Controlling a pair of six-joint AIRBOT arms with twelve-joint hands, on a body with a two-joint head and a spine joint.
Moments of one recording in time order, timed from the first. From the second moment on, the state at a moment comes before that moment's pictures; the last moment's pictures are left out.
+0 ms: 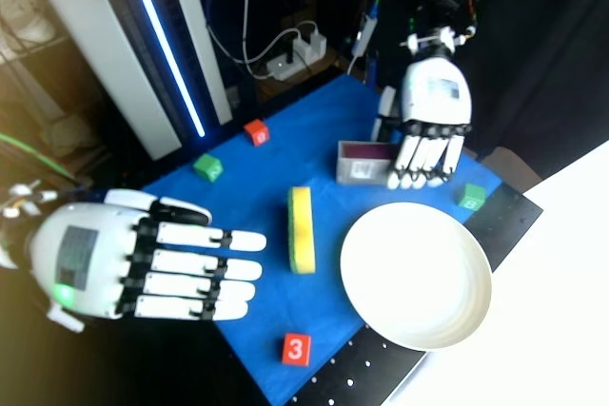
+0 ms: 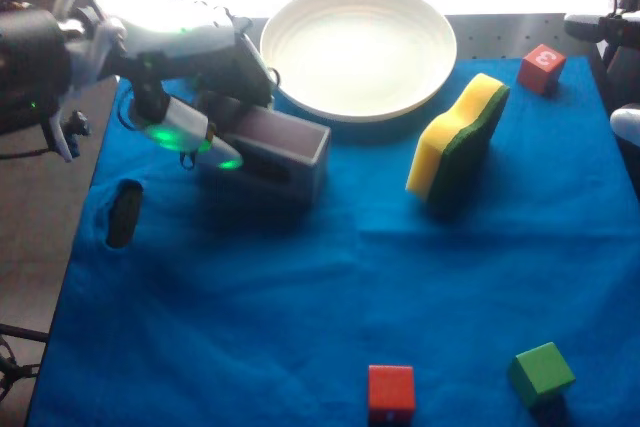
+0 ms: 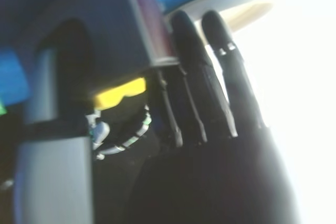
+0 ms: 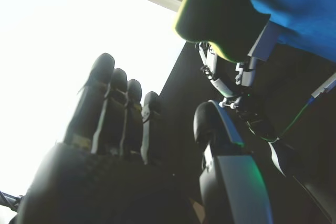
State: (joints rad) left arm 0.51 -1.17 1.46 0.90 -0.38 0.18; right arm -1.12 -0.95 1.30 0.04 1.17 -0.27
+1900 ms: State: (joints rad) left arm 0.33 -1.63 2.01 0.39 -0.25 0.52; right arm -1.09 -1.03 1.39 0.02 1.17 -0.22
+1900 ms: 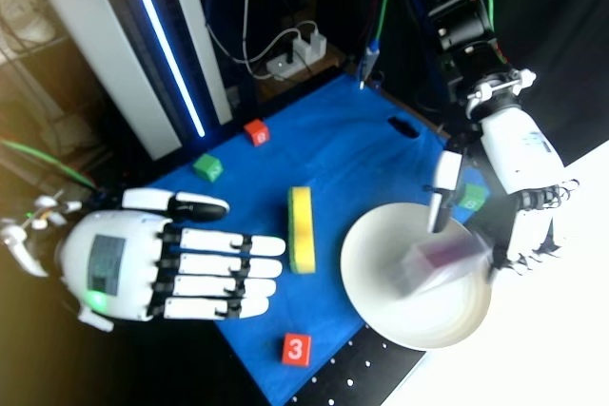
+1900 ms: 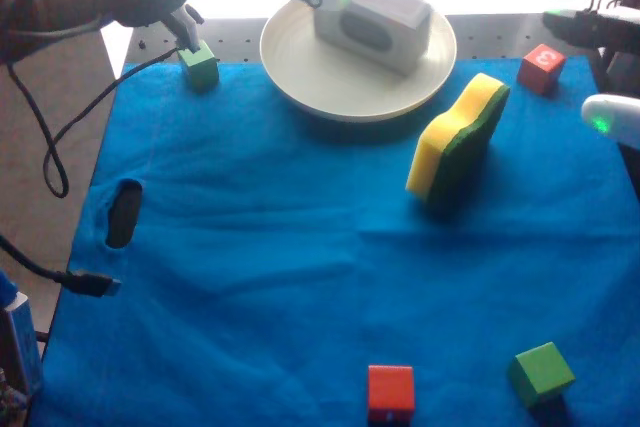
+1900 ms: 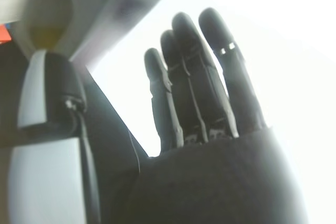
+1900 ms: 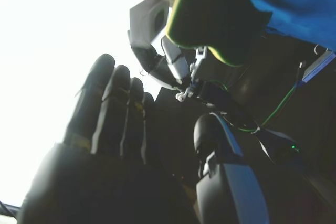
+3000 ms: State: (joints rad) left arm 0.84 -0.97 1.21 0.01 -0.90 0.67; right arm -0.92 -1.03 1.44 -0.18 1.05 -0.17
